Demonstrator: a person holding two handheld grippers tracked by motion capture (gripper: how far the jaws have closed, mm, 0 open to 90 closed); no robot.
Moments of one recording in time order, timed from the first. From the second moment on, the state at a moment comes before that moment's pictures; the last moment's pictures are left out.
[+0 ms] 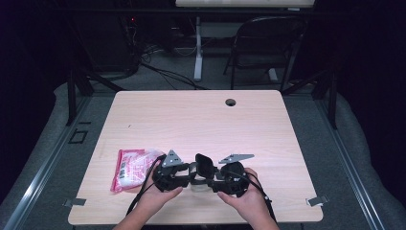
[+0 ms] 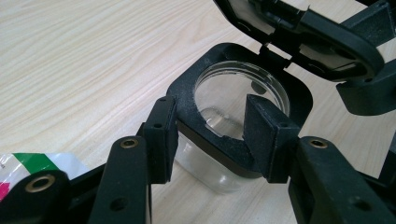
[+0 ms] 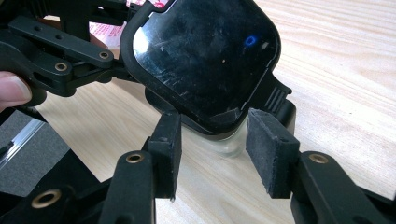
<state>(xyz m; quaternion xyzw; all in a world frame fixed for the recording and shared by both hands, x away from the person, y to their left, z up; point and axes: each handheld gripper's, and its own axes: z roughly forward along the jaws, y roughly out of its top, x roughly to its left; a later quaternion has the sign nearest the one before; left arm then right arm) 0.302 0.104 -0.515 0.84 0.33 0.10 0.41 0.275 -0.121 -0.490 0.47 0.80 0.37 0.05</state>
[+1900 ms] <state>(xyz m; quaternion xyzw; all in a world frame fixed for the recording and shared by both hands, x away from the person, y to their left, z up) 0.303 0.118 -0.507 0.83 0.35 0.10 0.42 0.279 -0.133 -0.496 0.46 0.80 0.38 0.08</state>
